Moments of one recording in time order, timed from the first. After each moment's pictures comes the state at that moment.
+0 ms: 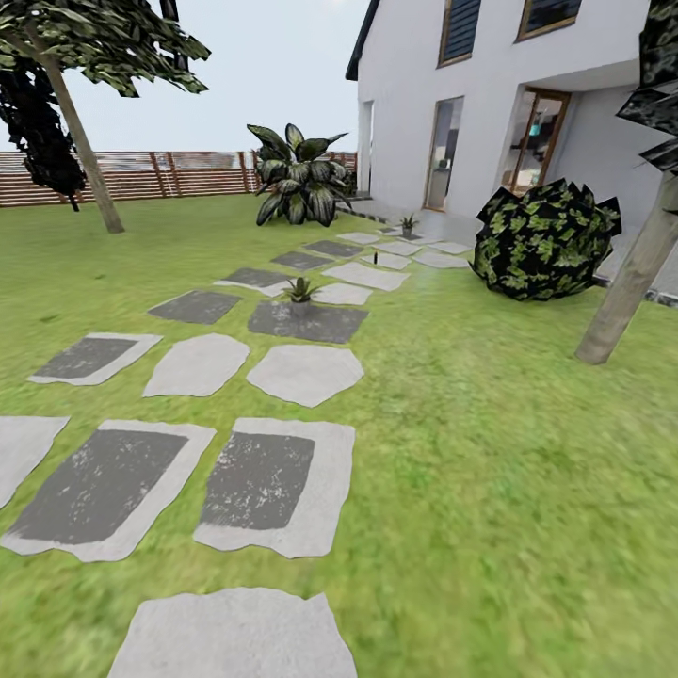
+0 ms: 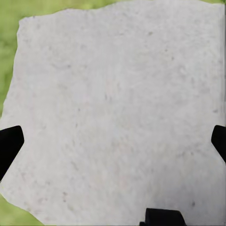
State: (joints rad) left arm -0.13 0.10 0.04 -0.20 0.01 -0.47 0.01; right arm -0.11 -0.03 0.00 -0.38 0.05 -0.37 -0.01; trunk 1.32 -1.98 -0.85
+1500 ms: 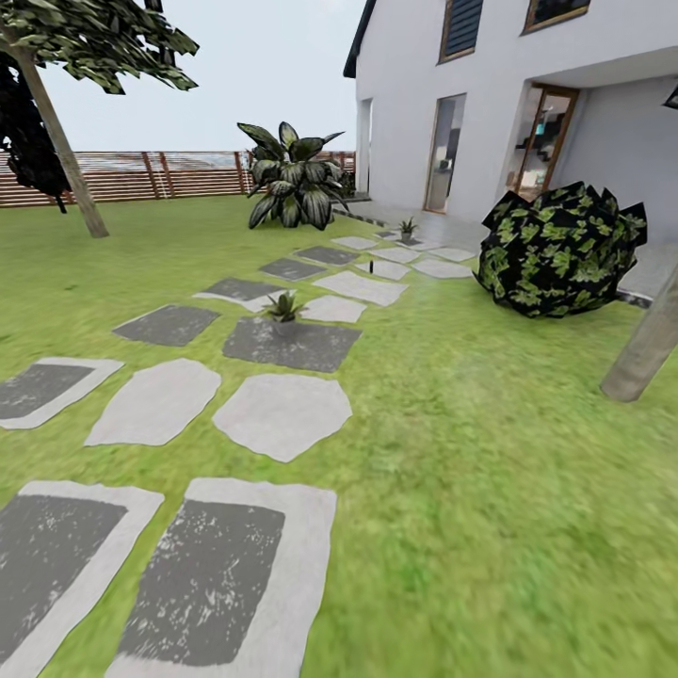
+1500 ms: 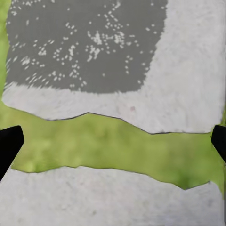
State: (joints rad) left arm -0.17 0.09 0.04 -0.22 0.01 -0.46 0.00; right arm -0.11 -0.03 -0.01 -0.38 0.05 -0.37 -0.01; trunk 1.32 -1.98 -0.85
